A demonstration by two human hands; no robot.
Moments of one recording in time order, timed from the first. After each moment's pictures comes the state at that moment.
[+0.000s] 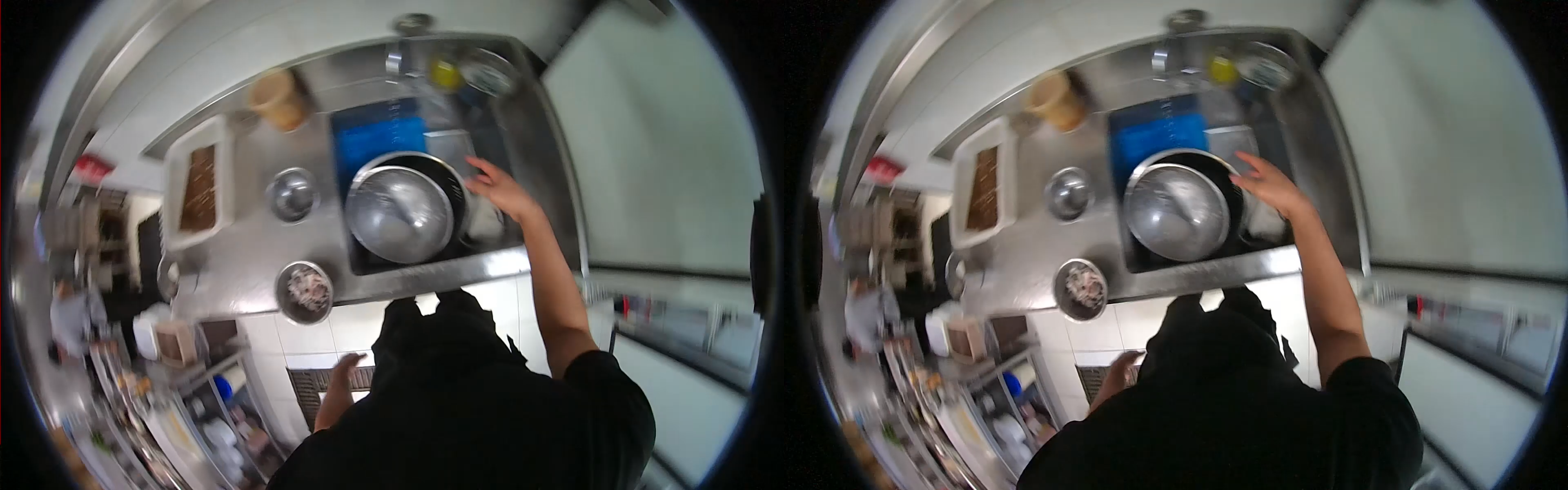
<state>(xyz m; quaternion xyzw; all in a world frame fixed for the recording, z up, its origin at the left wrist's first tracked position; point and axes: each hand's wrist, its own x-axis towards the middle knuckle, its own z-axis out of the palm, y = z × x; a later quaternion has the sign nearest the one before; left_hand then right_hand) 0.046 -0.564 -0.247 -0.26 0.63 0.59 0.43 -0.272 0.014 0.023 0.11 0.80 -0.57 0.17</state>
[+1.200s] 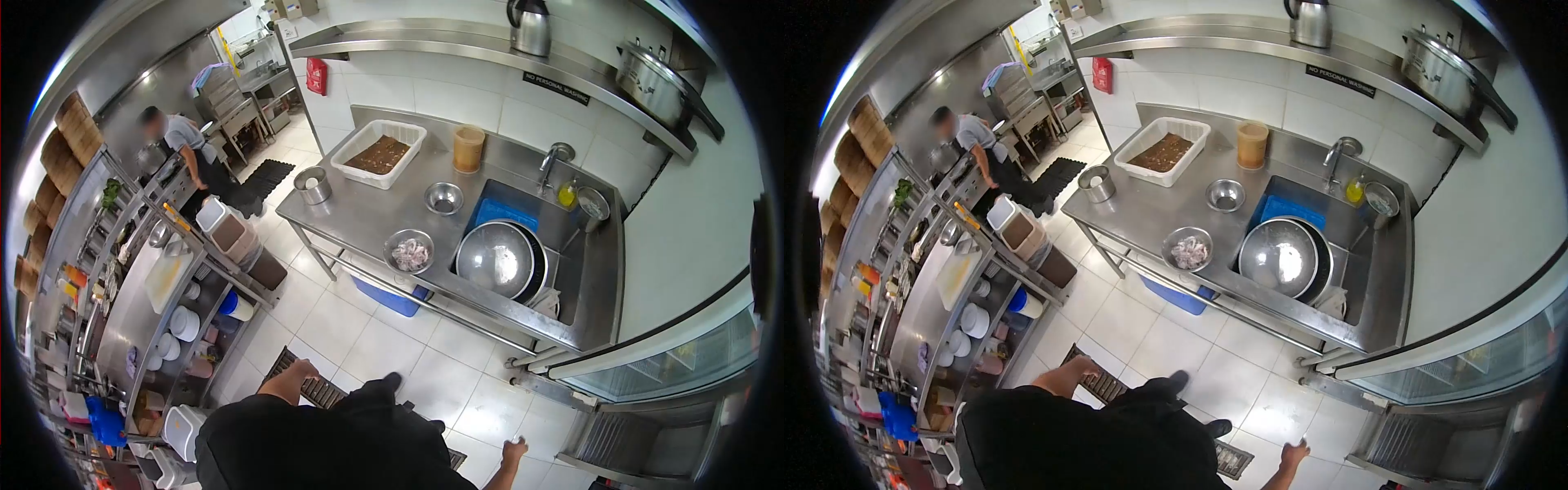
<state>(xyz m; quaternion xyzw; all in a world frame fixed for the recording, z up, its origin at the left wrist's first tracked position) 0.229 -0.757 -0.284 -0.11 0.81 0.00 0.57 0.328 0.029 -0.308 0.44 0.85 -0.27 0.06</state>
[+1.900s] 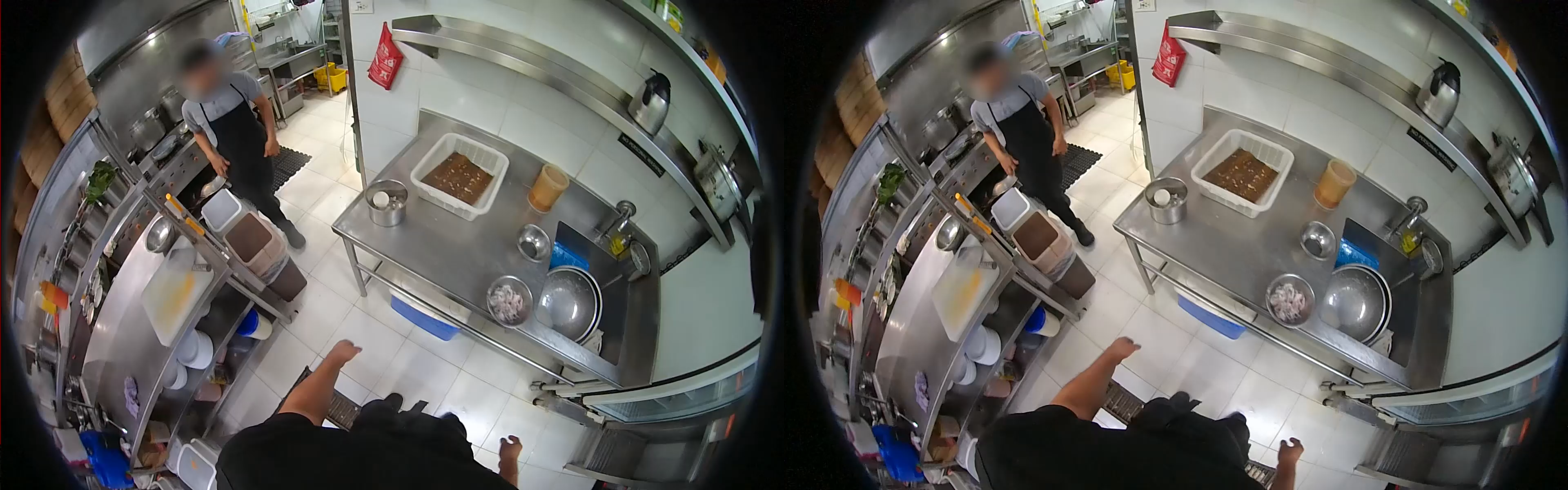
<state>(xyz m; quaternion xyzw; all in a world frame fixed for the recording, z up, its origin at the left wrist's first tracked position) 0.085 -0.975 -0.275 -0.25 0.85 0.38 0.26 0.256 -0.279 -0.295 0.36 0.86 -0.35 0.08</state>
